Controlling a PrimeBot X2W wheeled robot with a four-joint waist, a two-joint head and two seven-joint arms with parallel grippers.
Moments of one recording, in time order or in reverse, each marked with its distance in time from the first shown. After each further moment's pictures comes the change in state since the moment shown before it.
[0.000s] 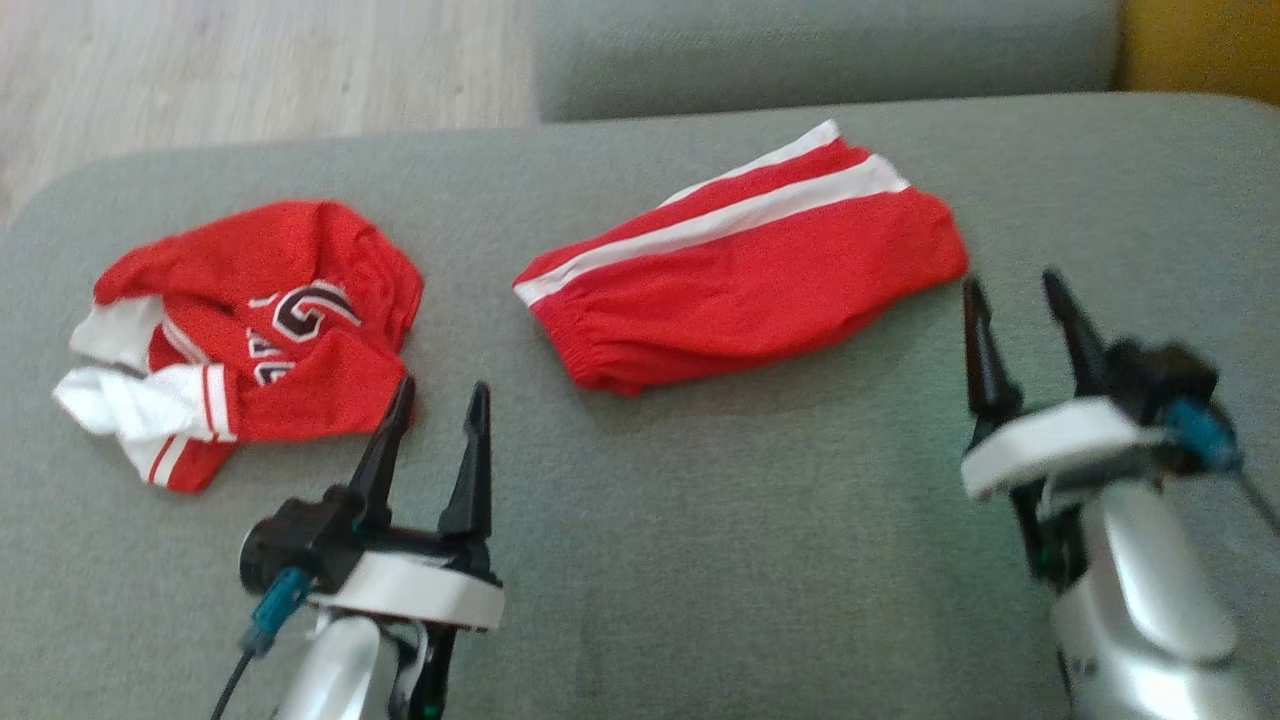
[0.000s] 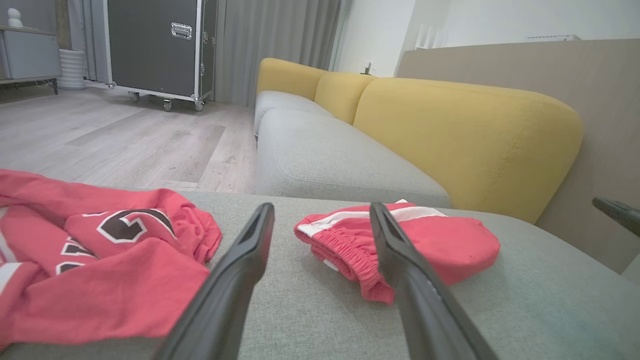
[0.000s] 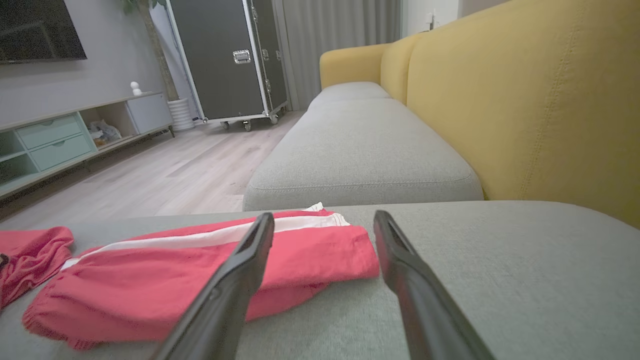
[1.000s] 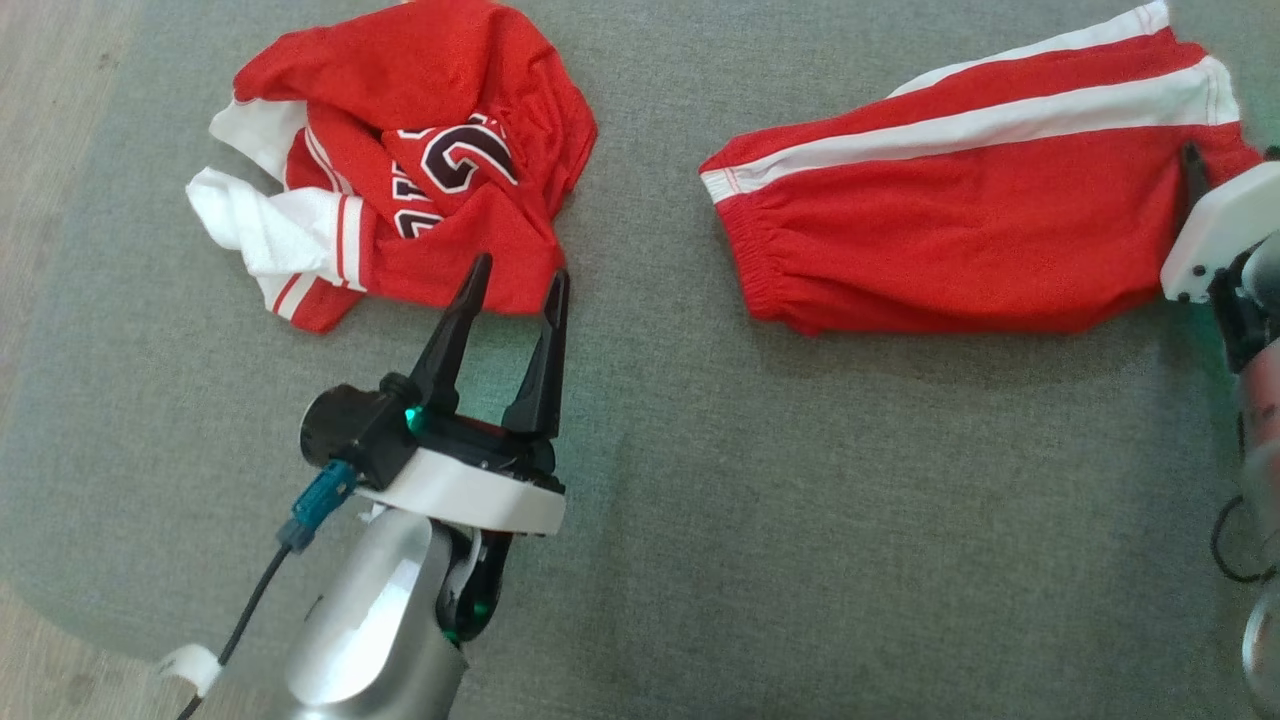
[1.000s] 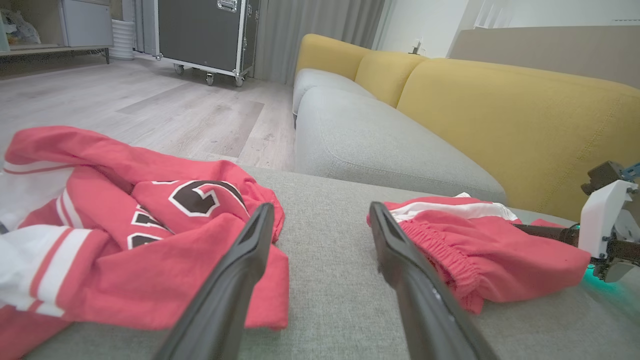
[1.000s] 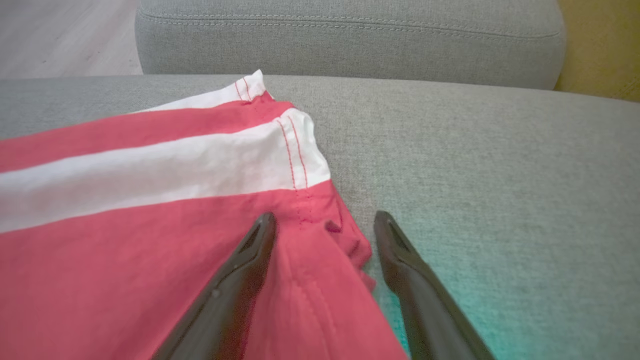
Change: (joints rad) left arm -0.212 -0.009 -0.151 -0.002 -0.082 -0.007 0.000; right arm -0.625 -0.195 -0.362 0.666 -0.327 0.000 0.300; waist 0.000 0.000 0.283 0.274
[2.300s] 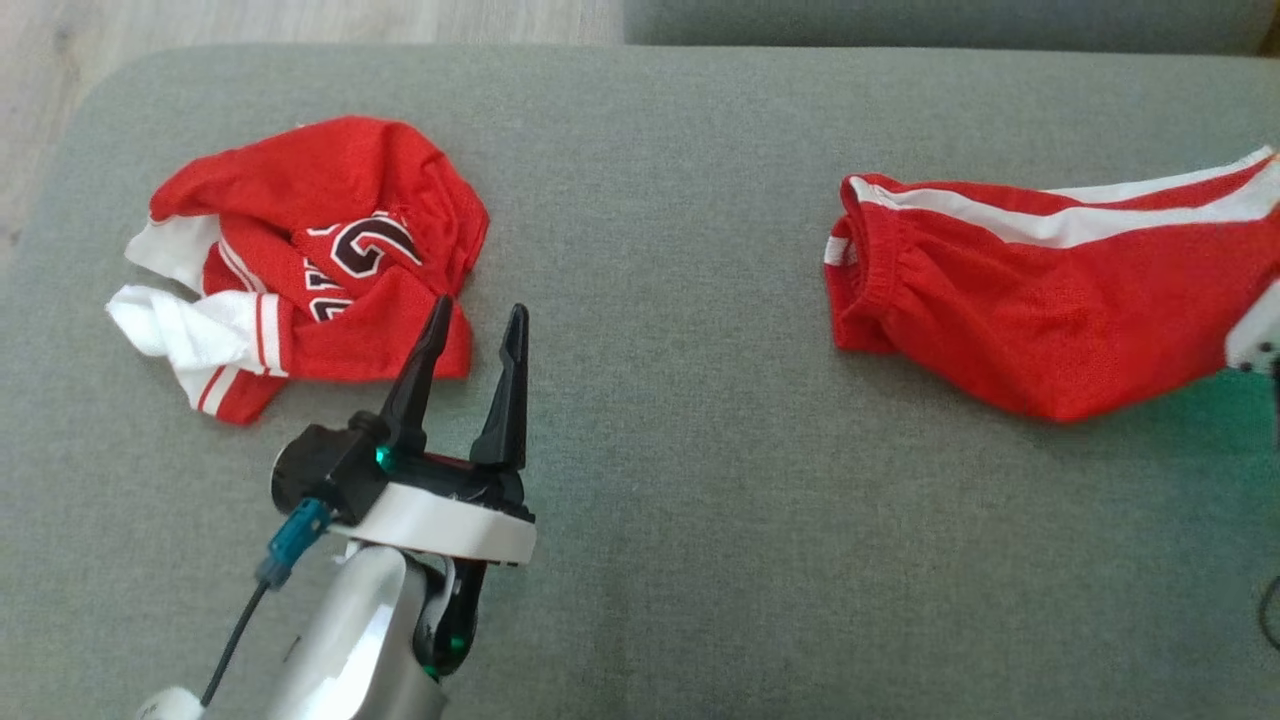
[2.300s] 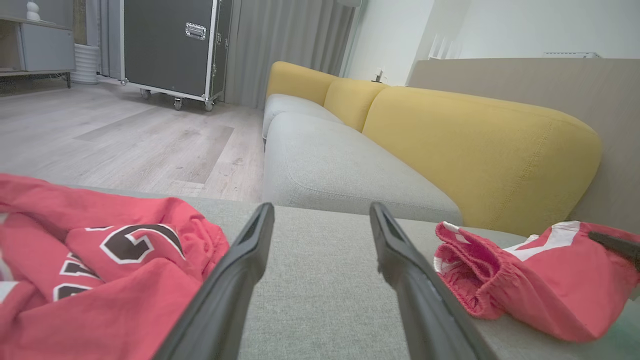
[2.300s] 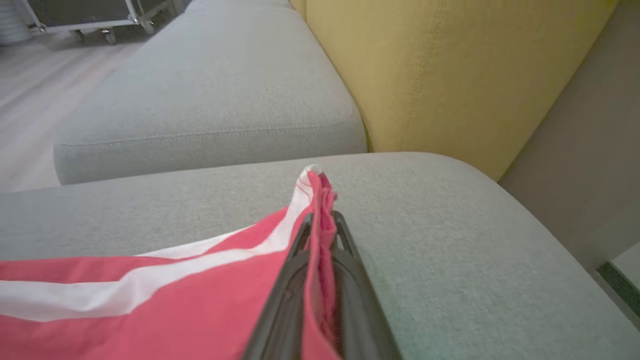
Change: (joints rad) left arm 0.070 0.000 0.065 0.003 0.020 0.007 0.000; right arm 0.087 -0.102 -0.014 0.097 0.098 0.000 -0.282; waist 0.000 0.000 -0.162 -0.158
